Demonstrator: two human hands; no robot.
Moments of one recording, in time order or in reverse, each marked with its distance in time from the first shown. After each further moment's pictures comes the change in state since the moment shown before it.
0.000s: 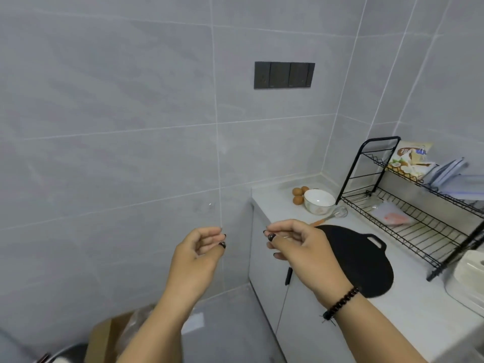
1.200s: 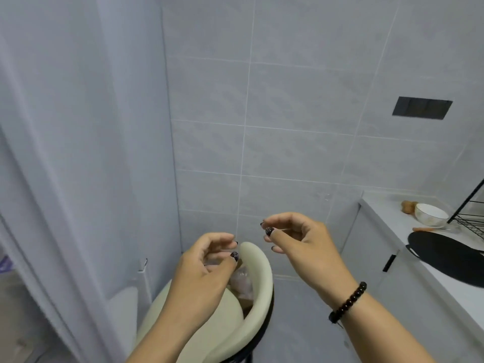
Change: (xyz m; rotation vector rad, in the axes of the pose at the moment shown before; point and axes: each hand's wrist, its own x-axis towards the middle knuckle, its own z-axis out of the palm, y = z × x) left_hand -0.445 0.033 -0.370 0.085 0.325 0.143; right_hand -0.437 -0.127 0.259 -0.061 -0.409 -0.242
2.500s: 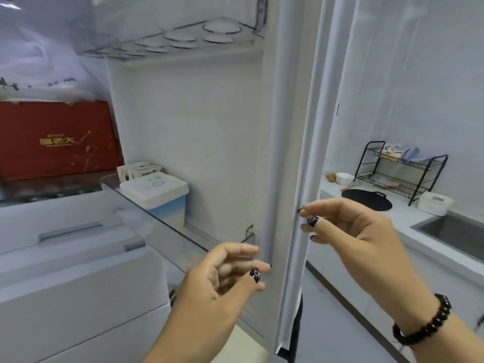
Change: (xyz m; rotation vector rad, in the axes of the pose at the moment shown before) left_hand 0.013 -0.001 -0.343 -0.195 -0.672 0.136; right_hand -0.130 -0.172 0.278 -0.150 0.564 -0.108
